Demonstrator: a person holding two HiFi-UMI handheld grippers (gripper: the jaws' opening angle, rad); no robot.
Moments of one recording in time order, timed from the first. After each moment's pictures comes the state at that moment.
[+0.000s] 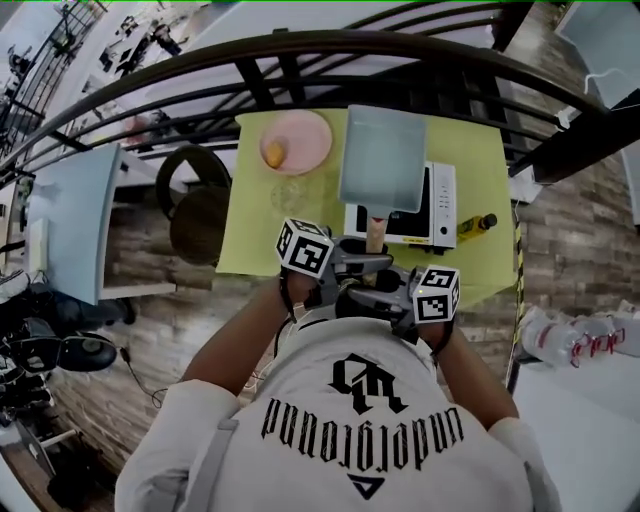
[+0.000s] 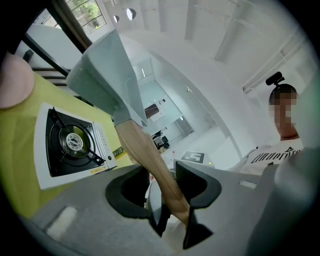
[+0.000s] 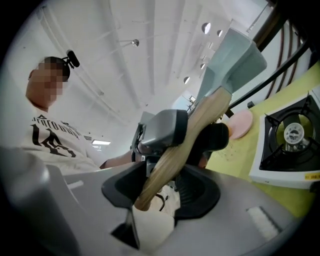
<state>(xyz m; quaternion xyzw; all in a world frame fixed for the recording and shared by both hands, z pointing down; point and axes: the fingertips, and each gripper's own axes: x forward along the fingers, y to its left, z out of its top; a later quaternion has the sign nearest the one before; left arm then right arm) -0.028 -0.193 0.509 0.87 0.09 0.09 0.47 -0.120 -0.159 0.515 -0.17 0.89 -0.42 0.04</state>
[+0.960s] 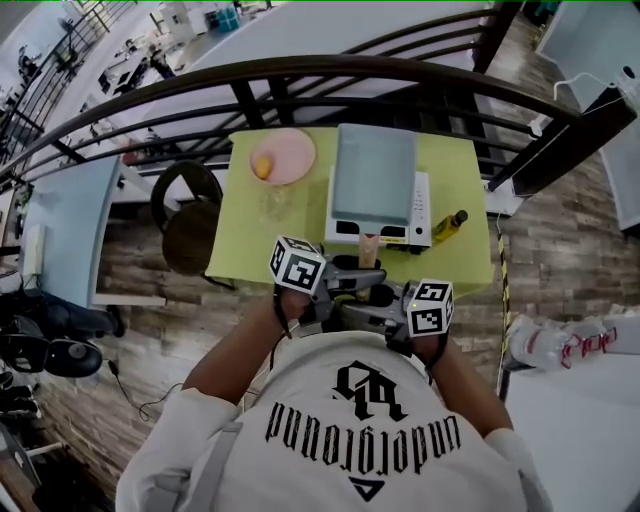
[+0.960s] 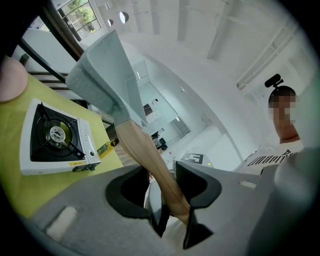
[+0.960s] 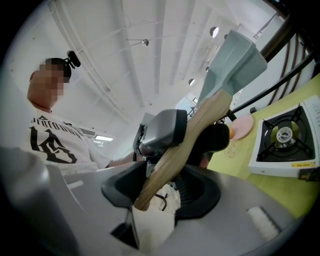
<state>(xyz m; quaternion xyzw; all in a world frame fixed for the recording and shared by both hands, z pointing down) -0.008 -0.109 0.465 0.88 0.10 0.07 0.45 -0.099 -0.074 0.473 -0.17 0.90 -0.39 0.03</state>
